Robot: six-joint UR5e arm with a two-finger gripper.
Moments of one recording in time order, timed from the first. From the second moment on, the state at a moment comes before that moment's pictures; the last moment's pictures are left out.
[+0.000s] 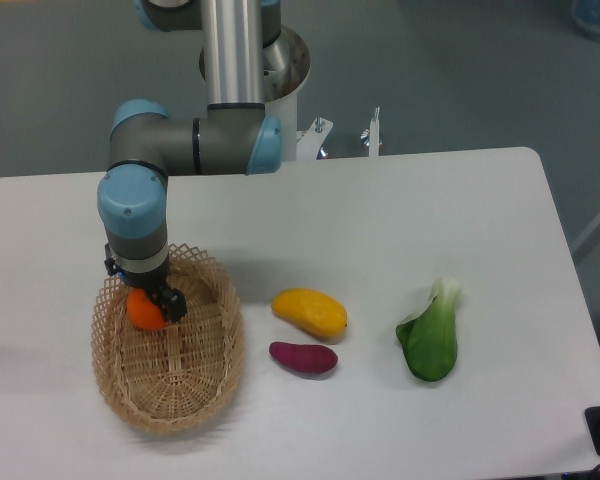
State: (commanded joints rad) arm 2.02 -1.92 -1.82 -0.92 1.43 0.77
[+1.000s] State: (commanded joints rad) arm 2.41 -1.86 -1.74 -0.96 1.55 1.10
